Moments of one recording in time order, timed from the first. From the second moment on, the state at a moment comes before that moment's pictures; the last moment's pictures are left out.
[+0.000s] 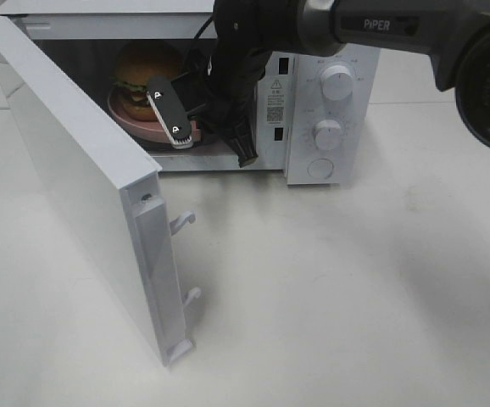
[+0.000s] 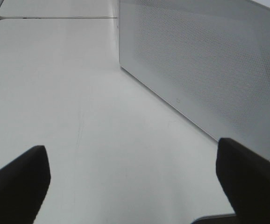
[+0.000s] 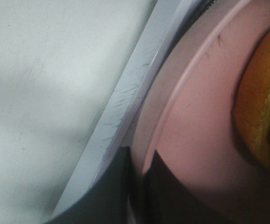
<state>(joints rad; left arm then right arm) 0.05 0.00 -0.52 -0.18 1.09 0.10 0.61 2.36 -2.01 0.00 0.70 -1.45</state>
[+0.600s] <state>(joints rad) 0.05 0.00 -0.52 -0.18 1.09 0.10 0.61 2.42 -2.08 -0.03 0.67 -1.37</state>
